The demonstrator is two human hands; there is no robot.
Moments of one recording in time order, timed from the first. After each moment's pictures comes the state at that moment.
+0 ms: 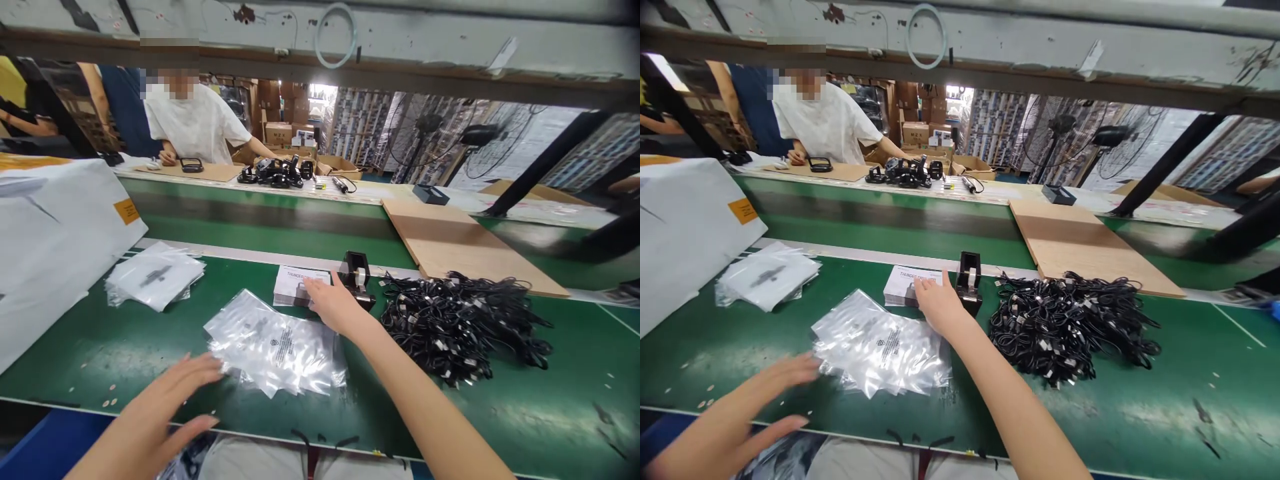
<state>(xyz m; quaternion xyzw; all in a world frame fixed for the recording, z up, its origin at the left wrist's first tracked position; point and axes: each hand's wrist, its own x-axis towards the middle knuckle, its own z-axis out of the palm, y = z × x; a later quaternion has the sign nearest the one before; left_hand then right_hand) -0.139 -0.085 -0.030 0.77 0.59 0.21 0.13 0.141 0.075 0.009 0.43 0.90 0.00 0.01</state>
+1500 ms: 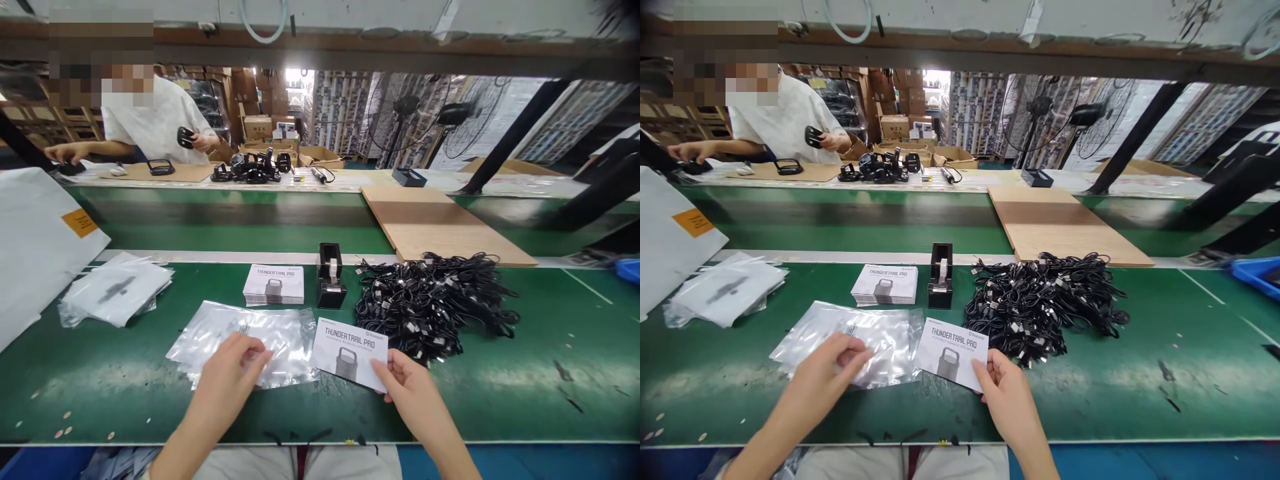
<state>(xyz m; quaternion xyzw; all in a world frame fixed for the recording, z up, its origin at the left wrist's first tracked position) -0.007 -0.027 -0.019 0.70 0.66 0.19 0.18 0.264 -0.051 -0.043 0.67 0.42 -0.48 -0.39</state>
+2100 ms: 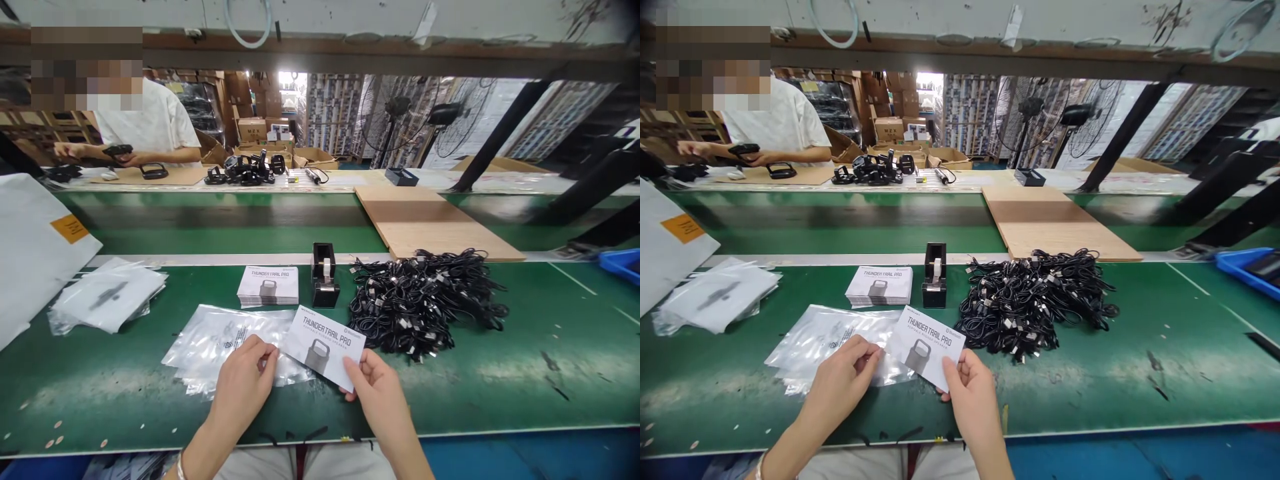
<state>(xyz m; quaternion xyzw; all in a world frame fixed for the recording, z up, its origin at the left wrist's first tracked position) 0.026 -0.026 -0.033 0.74 0.63 0.19 0.16 0.224 -0.053 -0.043 0.59 0.35 -0.56 -0.47</state>
